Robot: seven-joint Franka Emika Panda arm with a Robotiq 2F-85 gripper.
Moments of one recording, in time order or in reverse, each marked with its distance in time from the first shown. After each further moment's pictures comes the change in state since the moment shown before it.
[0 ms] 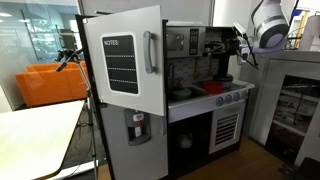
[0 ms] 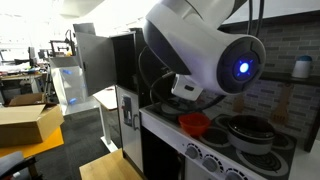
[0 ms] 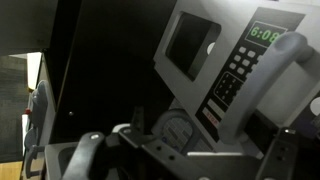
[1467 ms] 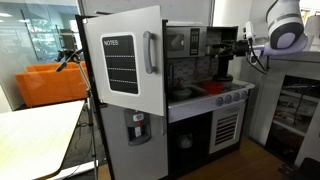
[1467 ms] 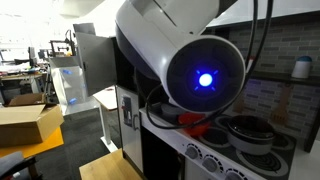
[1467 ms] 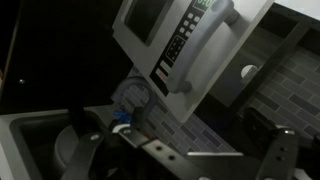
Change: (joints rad) arm 0.014 -0.089 -0.047 -0.144 0.156 0.168 -0.157
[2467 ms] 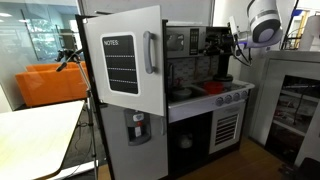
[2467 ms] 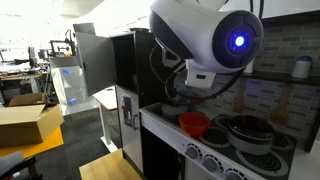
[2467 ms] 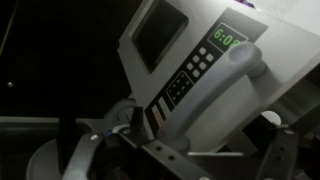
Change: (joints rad) arm 0.033 0.080 0.045 0.201 -0.075 -0.014 0.003
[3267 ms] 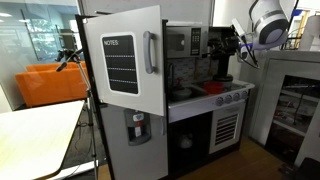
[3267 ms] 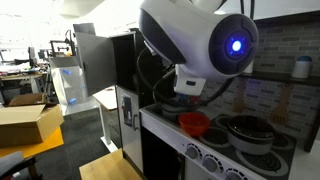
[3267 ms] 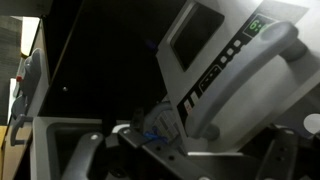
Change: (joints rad) arm -0.007 -0.039 -0.011 -0.081 -0.118 -0.062 0.016
